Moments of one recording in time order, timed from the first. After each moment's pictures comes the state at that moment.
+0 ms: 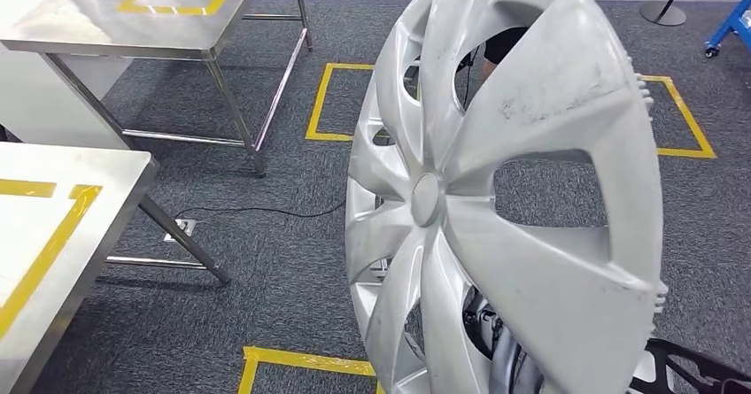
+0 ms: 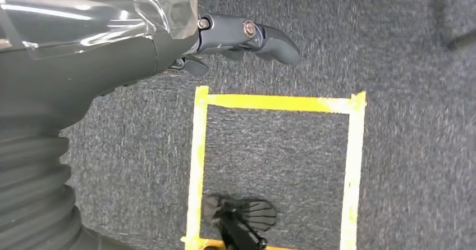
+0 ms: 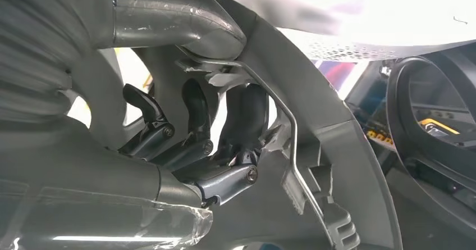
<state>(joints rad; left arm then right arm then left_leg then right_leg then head) 0.10 -0.36 1.33 -1.22 -1.13 -0.72 -0.52 -0.10 -0.21 0.36 -2.12 -0.20 0.67 -0.54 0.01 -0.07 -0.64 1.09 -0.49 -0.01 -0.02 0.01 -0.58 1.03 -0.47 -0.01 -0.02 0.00</state>
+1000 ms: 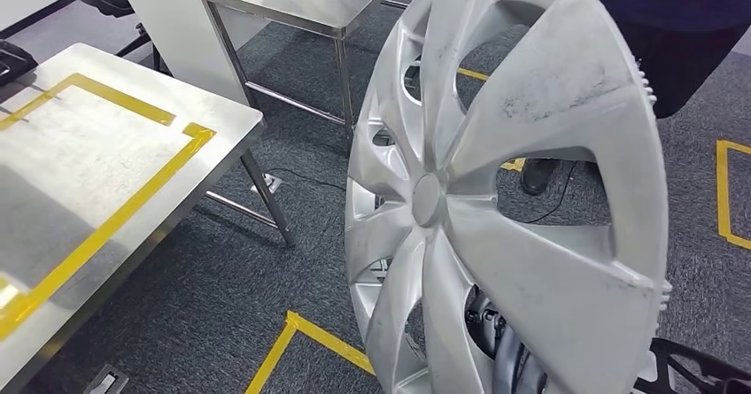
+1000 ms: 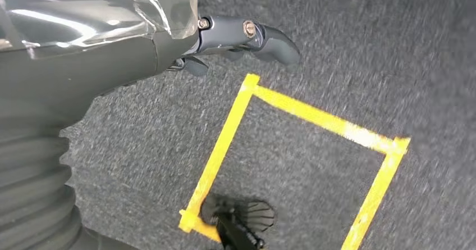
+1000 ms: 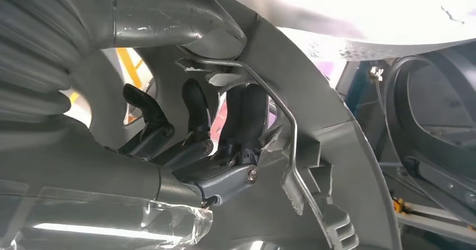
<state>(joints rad) 0.13 -0.36 1.28 -1.23 -1.07 -0.71 -0.48 -0.10 -0.21 0.35 -2.12 -0.20 0.67 -0.54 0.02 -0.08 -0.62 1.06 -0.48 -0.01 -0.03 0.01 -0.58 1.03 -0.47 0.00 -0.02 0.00</state>
